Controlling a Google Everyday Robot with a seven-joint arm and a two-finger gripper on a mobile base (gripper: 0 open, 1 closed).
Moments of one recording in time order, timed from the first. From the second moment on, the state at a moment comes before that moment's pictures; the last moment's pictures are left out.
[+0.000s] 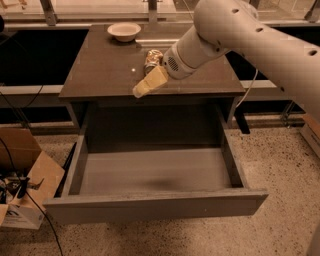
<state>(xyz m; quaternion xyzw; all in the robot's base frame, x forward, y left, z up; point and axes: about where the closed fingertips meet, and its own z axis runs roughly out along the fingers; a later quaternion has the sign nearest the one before) 0.674 -0.019 0.875 -0.36 0.87 0.16 0.30</state>
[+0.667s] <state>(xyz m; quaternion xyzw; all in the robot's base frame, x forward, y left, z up) 0.766 -0.022 0.868 -0.24 0.88 0.12 0.38</state>
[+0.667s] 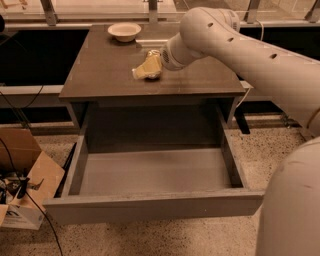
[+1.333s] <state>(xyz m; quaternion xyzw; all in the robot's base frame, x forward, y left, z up) 0.828 -0.024 0.863 -0.19 0.88 0.14 0.41</state>
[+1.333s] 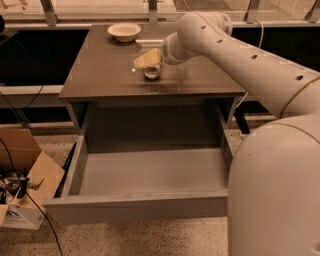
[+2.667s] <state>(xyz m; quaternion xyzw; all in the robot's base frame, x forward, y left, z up) 0.843 0.023 0.850 -0.19 0.87 0.19 0.41</state>
